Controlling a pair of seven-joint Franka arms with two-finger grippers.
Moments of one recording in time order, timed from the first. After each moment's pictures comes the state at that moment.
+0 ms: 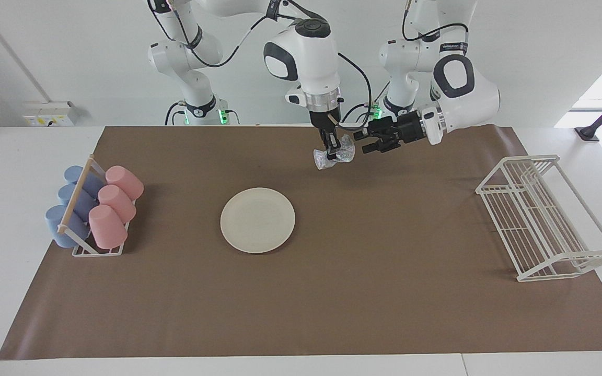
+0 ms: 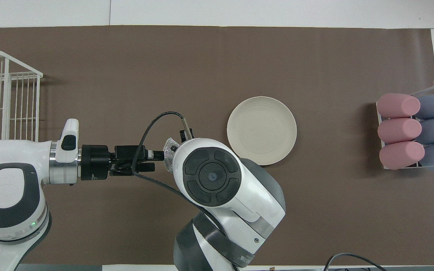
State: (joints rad) left arm -0.20 -0.22 -0.05 -2.36 -1.26 1.97 0.21; right arm 0.26 0.21 0.53 -1.72 -0.08 2.12 2.16
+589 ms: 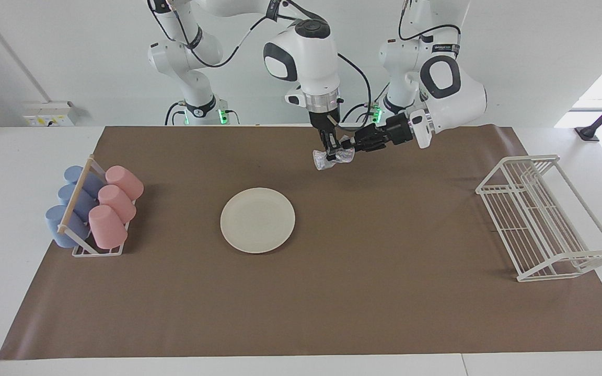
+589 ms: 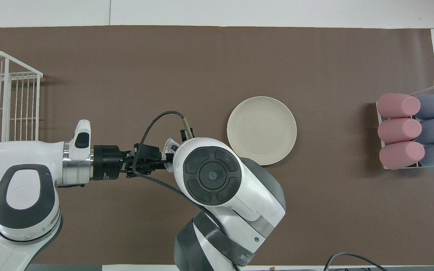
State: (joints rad) left arm -0.24 -0.21 -0.05 -2.36 -1.28 2.01 0.08; right arm 0.26 0.21 0.53 -1.72 -0.08 2.12 2.16
